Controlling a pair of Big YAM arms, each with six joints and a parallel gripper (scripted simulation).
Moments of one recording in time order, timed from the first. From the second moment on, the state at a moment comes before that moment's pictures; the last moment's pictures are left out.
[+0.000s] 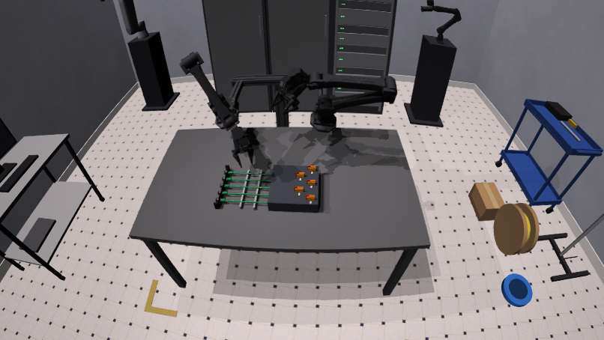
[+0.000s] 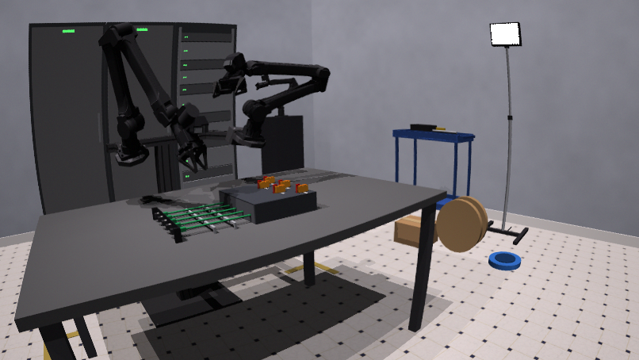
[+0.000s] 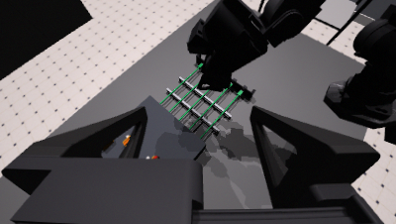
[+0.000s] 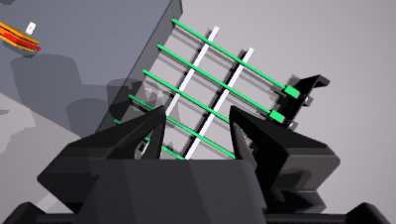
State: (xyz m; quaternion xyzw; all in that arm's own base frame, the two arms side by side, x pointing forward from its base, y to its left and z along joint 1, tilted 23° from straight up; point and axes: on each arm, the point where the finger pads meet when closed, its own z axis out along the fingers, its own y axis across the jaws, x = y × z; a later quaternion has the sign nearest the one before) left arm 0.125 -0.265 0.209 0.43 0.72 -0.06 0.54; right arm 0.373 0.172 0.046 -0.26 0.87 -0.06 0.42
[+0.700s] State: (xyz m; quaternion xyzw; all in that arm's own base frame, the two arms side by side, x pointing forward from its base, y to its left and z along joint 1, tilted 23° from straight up) left arm 0.125 -0.265 0.209 0.43 0.72 -0.06 0.54; right arm 0.338 0.160 -0.074 -0.60 0.77 -0.15 0.14
